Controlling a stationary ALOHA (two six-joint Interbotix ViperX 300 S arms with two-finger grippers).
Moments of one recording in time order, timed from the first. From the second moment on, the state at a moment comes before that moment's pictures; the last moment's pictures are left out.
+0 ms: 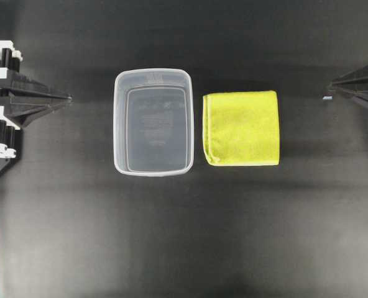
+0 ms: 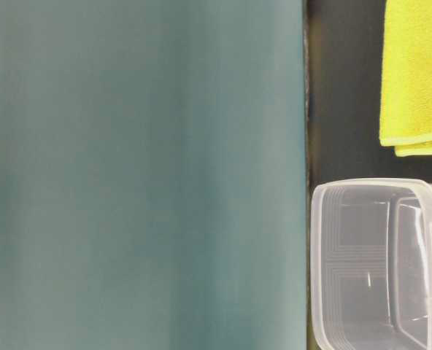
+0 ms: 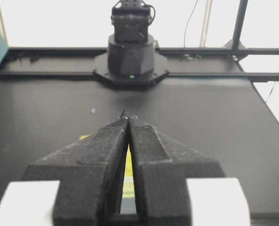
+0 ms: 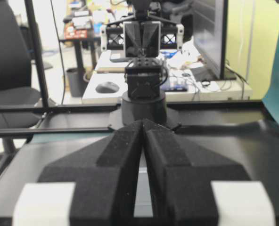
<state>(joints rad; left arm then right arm) 0.00 -0.96 1.17 0.00 -0.29 0.00 0.00 -0.97 1.18 0.00 -0.29 0.00</state>
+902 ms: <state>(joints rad) 0.04 -0.21 0.43 0.04 0.39 -0.04 -0.06 -1.19 1.19 0.02 0.21 0.04</state>
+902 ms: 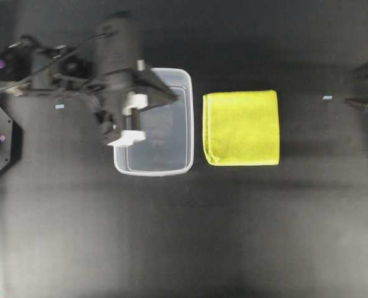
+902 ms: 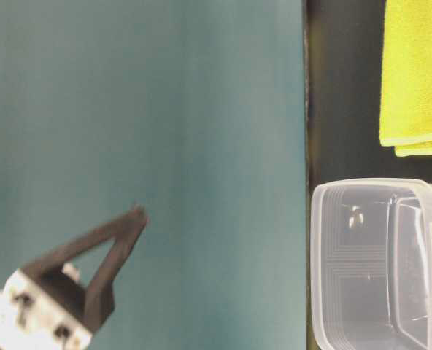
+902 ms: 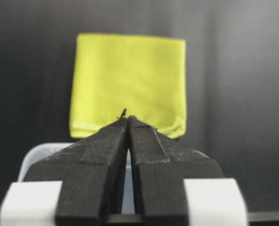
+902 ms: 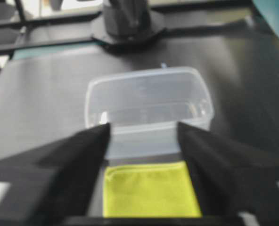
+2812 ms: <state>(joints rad) 0.03 0.64 -0.35 0.04 0.93 0.13 -0.06 -1.31 1.19 0.02 0.23 0.07</state>
